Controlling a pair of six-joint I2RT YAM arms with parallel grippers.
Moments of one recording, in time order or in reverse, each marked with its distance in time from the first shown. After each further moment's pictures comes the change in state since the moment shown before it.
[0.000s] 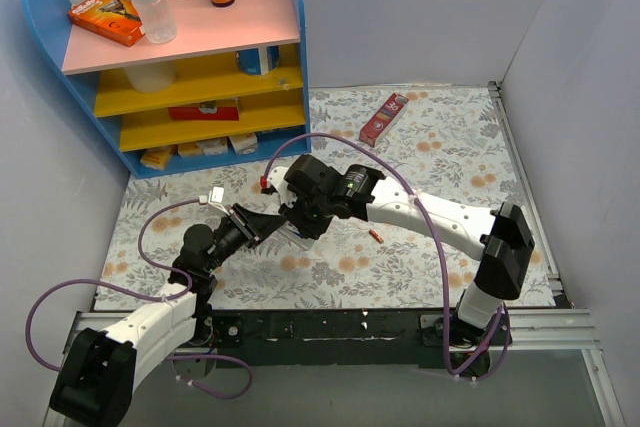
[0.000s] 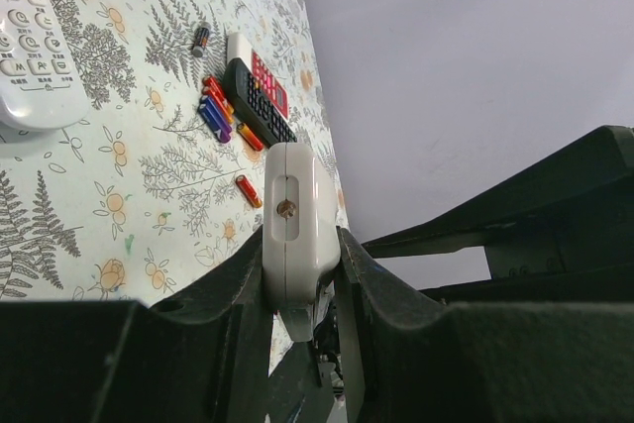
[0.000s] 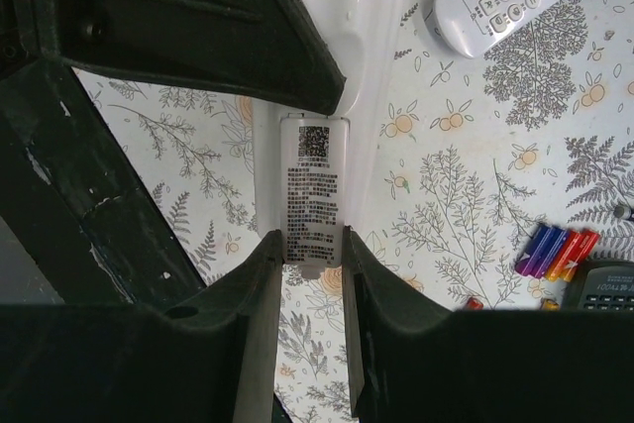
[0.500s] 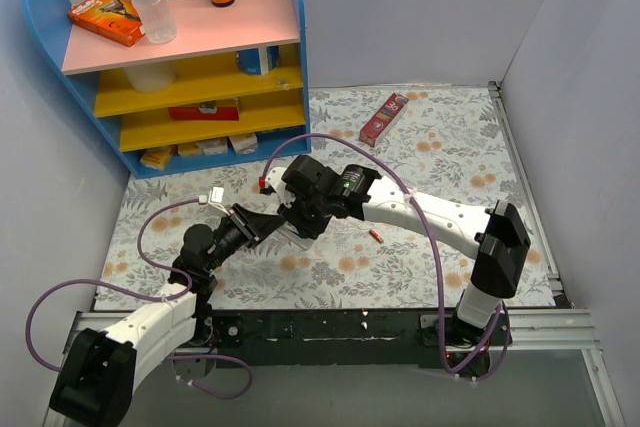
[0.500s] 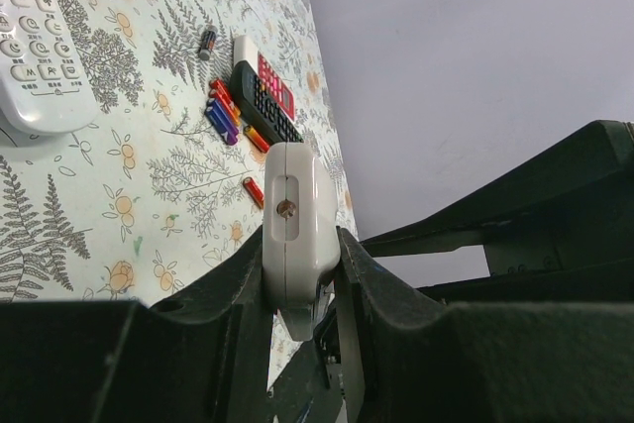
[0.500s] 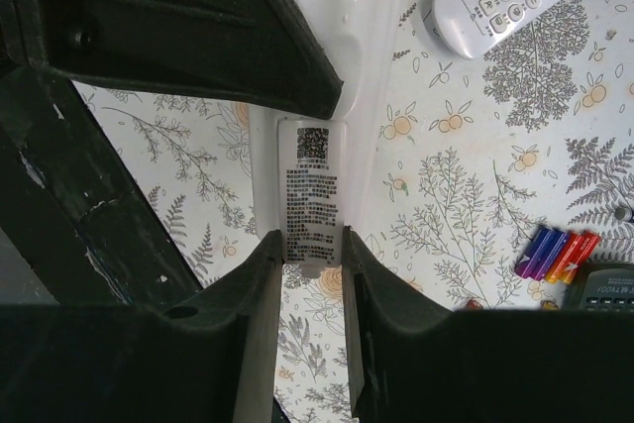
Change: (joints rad) left arm 0.000 0.000 0.000 -0.010 0.002 0.016; right arm 0.000 0.023 0.003 0.009 0.003 0.001
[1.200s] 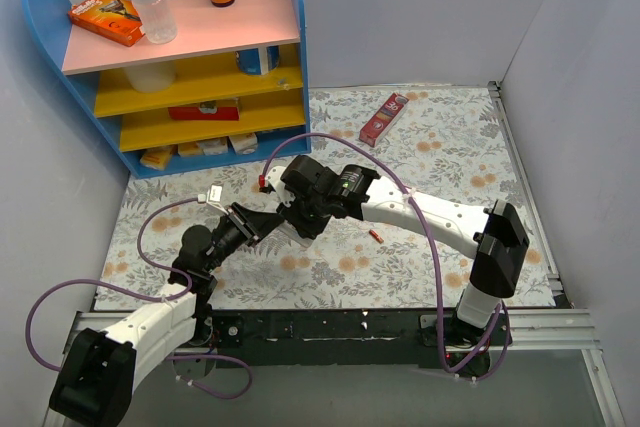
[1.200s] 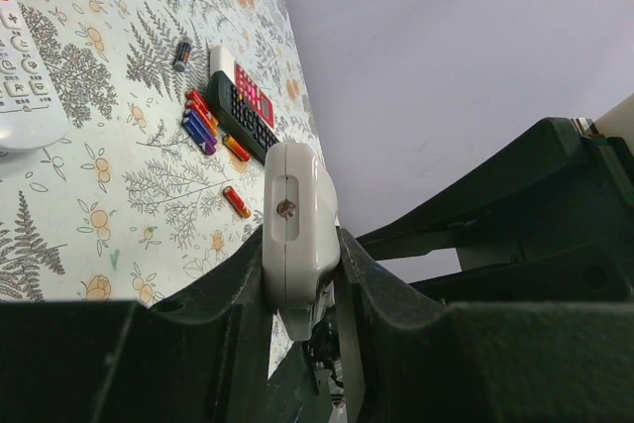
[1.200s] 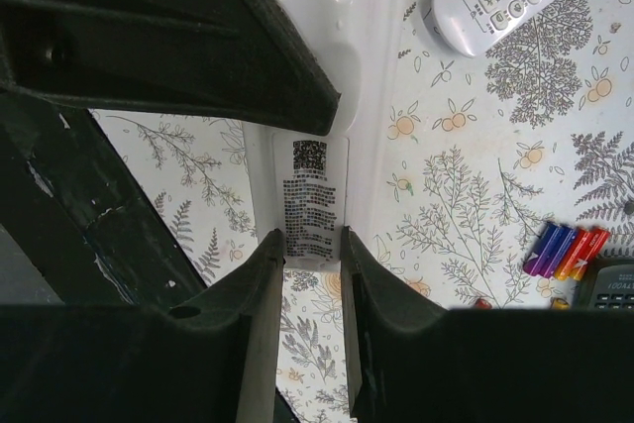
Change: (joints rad) left arm -0.005 -0.003 -0.002 0.057 0.005 -0.016; right arm 0.000 0.013 0.014 -0.002 0.011 0.034
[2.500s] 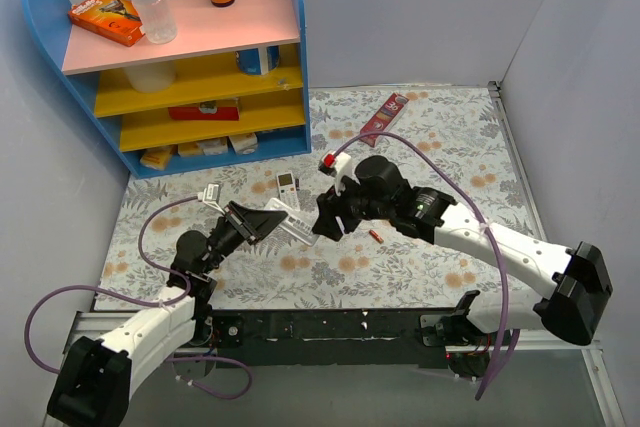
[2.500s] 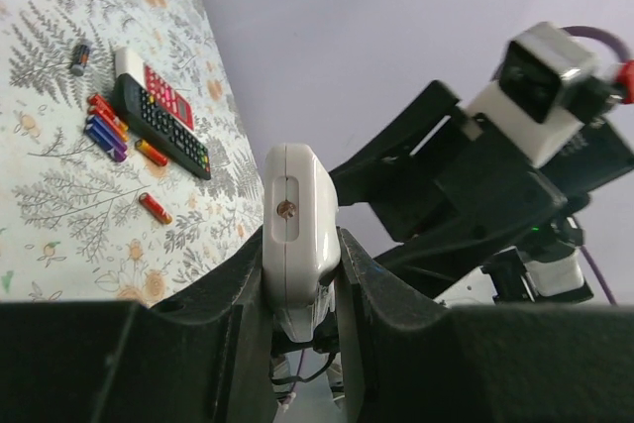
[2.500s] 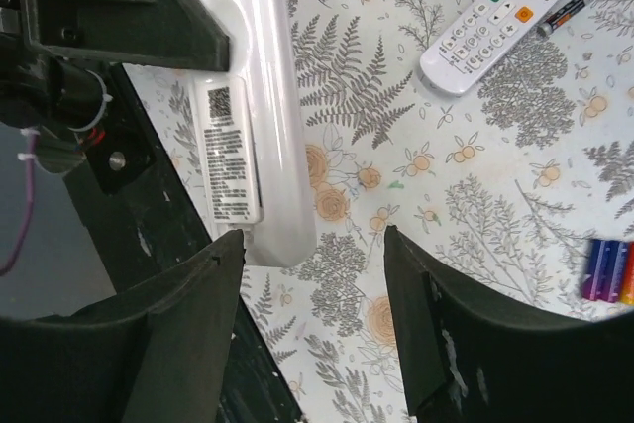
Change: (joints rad) left arm -0.020 -0.047 -0.001 0.085 0.016 -0.116; right arm -0.144 -0.429 -0.476 0.459 -0.182 0.169
